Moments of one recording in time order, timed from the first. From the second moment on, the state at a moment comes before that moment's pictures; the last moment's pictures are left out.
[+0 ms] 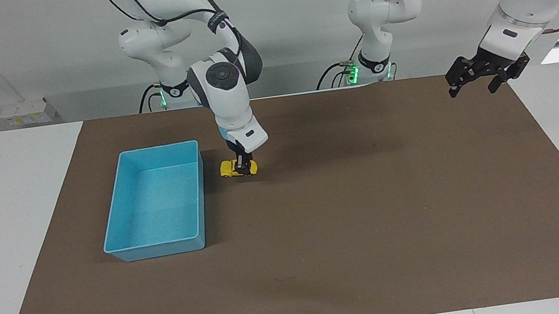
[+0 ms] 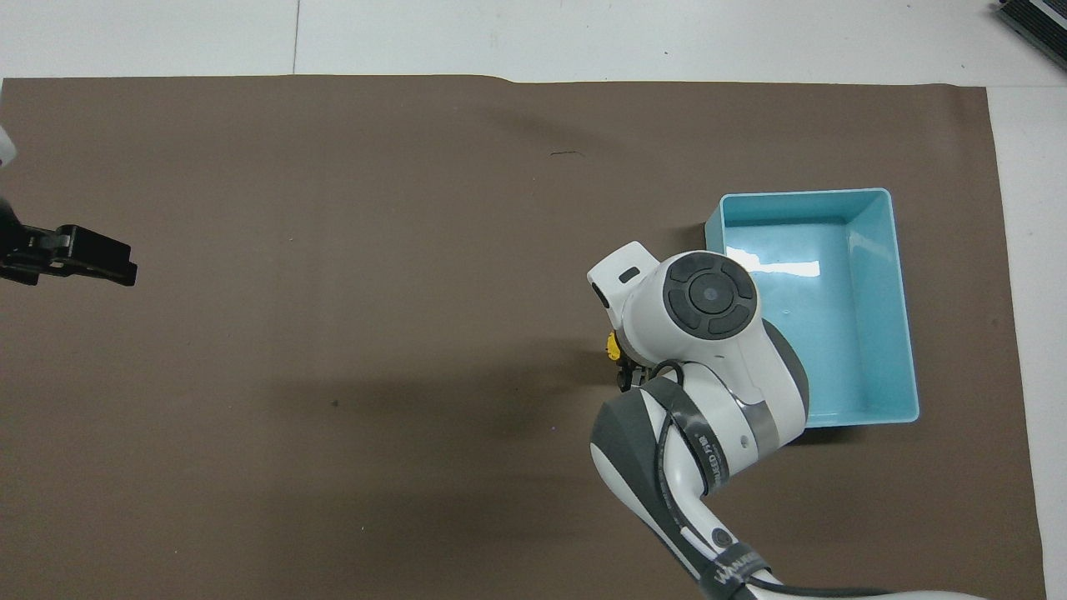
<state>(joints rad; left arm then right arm) -0.11 0.04 0.07 -1.53 -0.02 1.52 0.03 0.45 0.15 0.01 -1.98 0.00 2.10 -0.91</state>
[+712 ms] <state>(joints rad) -0.11 0.04 0.07 -1.53 -0.02 1.52 0.03 0.26 0.06 0.00 -2.00 -0.02 1.95 -1.27</state>
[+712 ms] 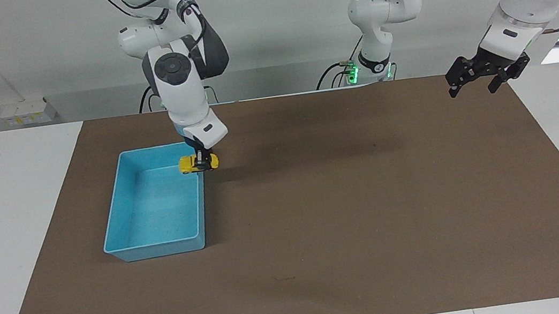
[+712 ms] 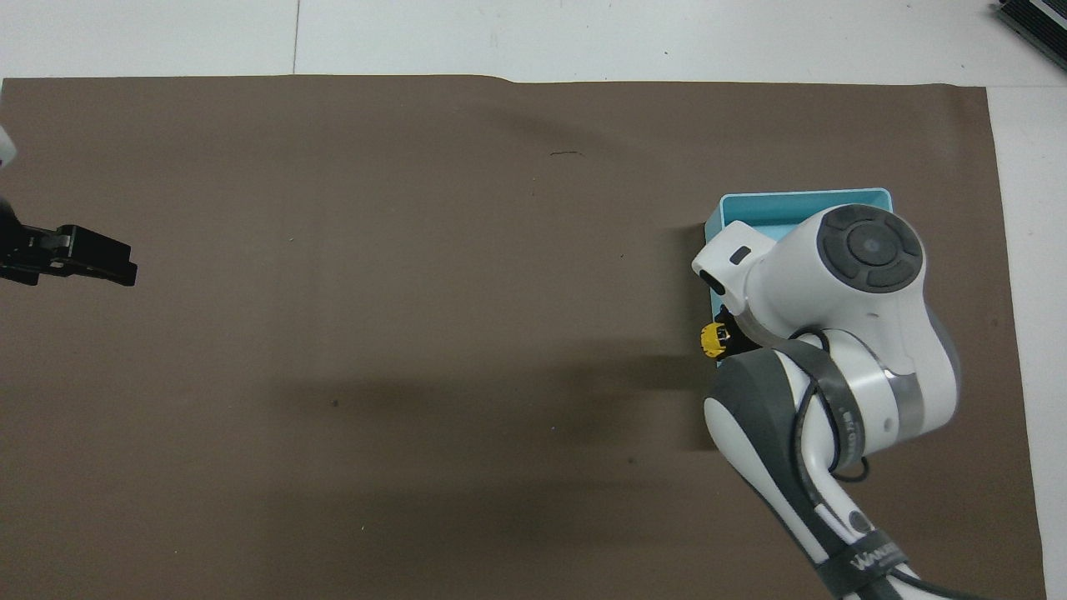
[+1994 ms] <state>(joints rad) -0.11 0.04 0.07 -1.53 -0.02 1.52 0.03 0.07 0.03 0.00 -2.12 -0.03 2.12 -1.36</state>
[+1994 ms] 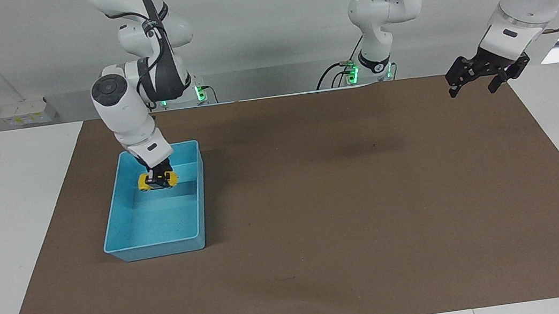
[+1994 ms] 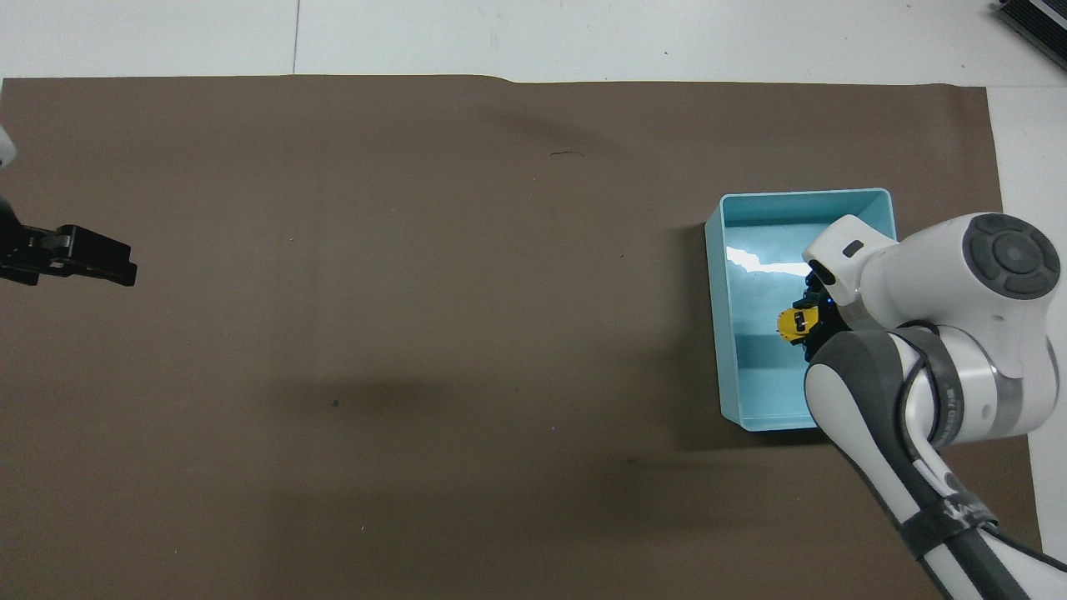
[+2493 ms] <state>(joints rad) -0.11 0.04 0.07 -1.53 -0.02 1.52 0.03 0.05 0.04 0.00 -2.25 -0.03 2.32 -1.36</state>
